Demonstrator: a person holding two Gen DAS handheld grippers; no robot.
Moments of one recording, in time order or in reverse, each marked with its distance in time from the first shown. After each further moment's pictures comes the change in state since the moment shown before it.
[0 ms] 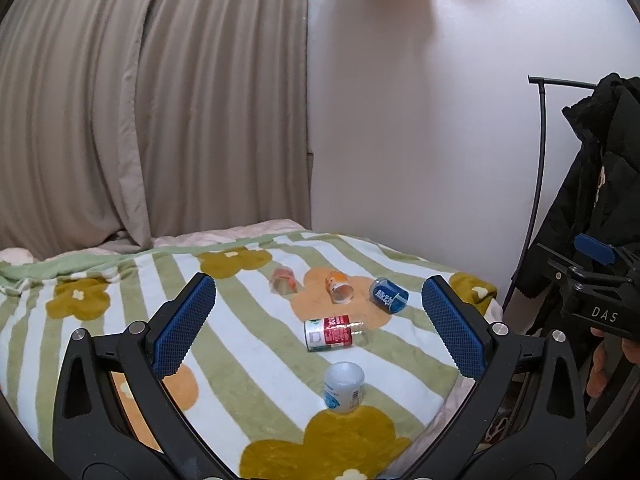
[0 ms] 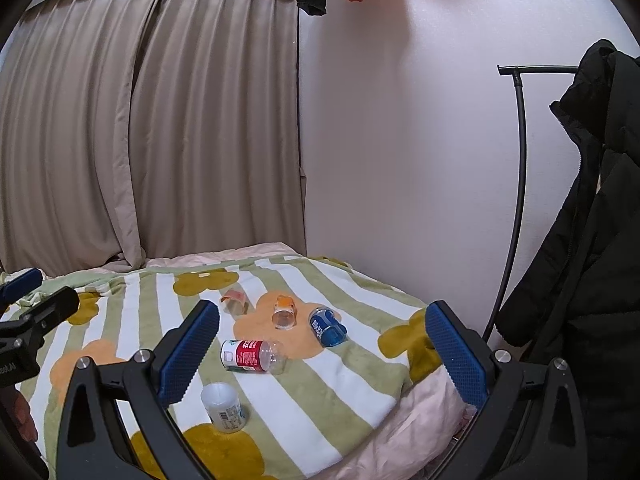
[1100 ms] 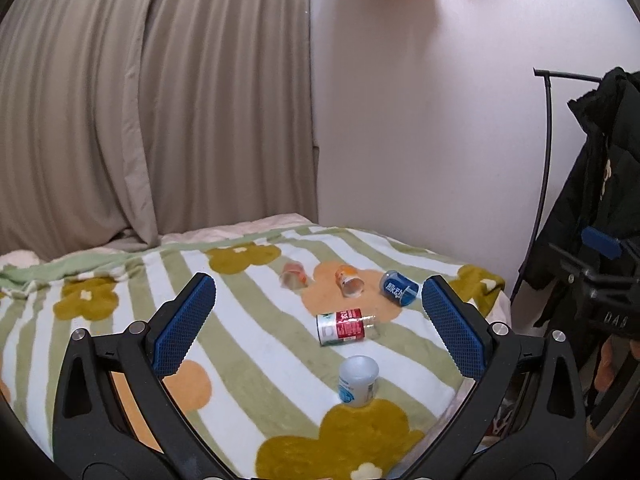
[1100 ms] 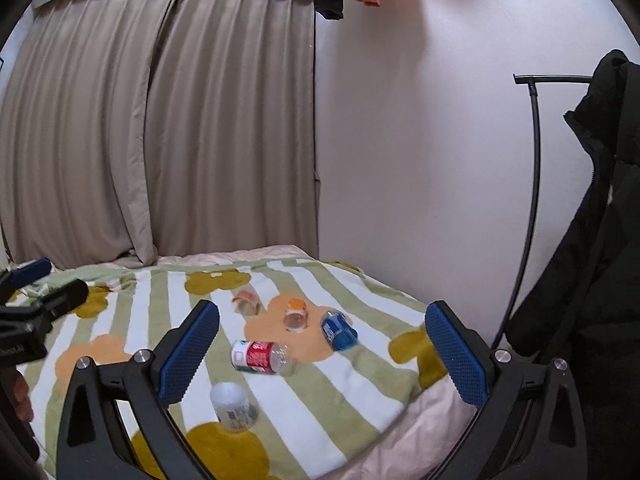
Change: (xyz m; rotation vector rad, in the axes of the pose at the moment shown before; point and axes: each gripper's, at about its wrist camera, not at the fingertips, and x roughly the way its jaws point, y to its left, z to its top) left arm 0.001 0.011 0.002 0.008 0.023 0.022; right arm -0.001 0.011 -0.003 -0.043 -0.015 0.030
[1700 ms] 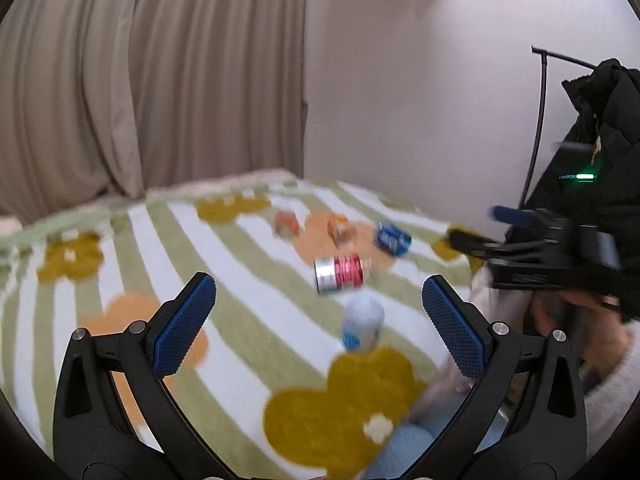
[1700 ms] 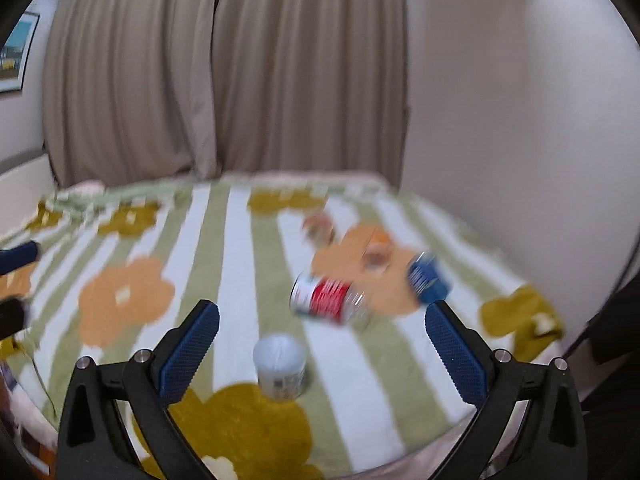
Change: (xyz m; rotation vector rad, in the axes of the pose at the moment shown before) left arm 0.005 0.041 -0.033 -0.012 0.120 -0.088; right arm 0.094 0.044 -0.031 -0.122 0.213 0.273
